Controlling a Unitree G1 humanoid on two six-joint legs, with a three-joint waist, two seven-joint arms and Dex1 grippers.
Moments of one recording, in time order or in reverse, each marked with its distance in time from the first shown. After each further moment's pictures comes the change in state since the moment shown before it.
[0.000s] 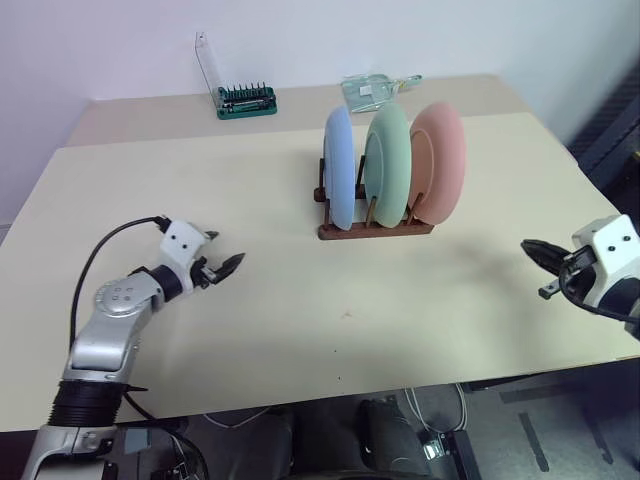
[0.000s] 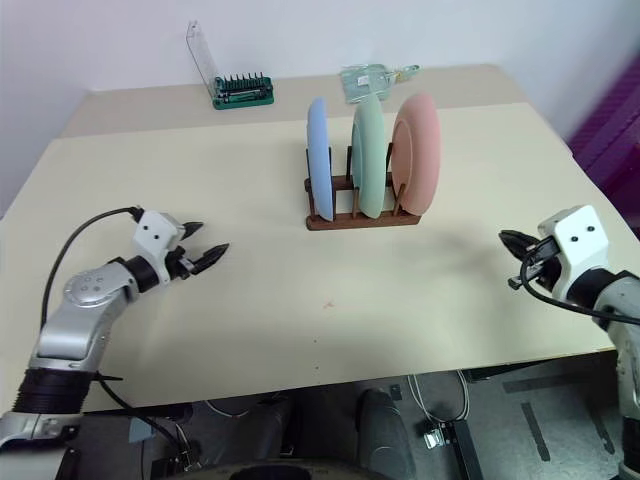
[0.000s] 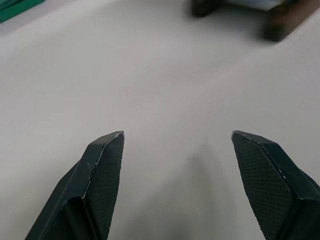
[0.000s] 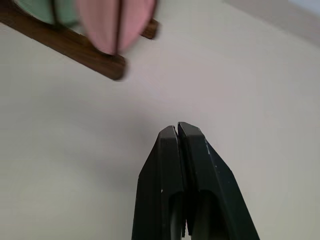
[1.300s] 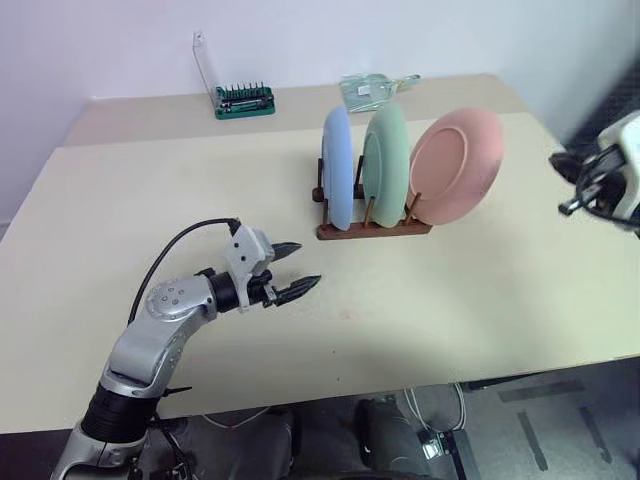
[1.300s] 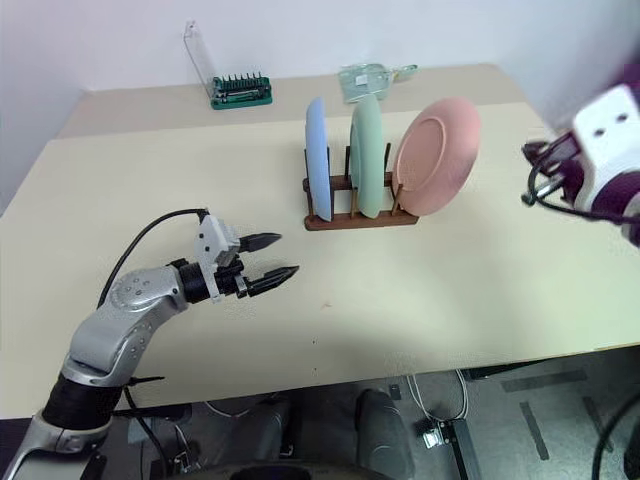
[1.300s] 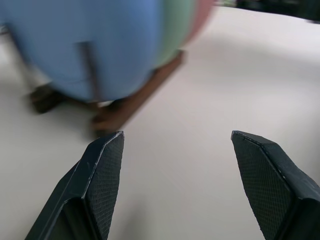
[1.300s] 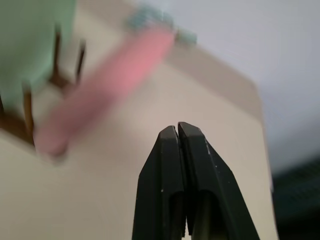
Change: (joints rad) left arm -0.014 -0.100 -0.197 -0.353 -0.155 0.194 -0.102; right arm -0.342 -0.267 0.094 -0.088 0.007 0.314 -0.151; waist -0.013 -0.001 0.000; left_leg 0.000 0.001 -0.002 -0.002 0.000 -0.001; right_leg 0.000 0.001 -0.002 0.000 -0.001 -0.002
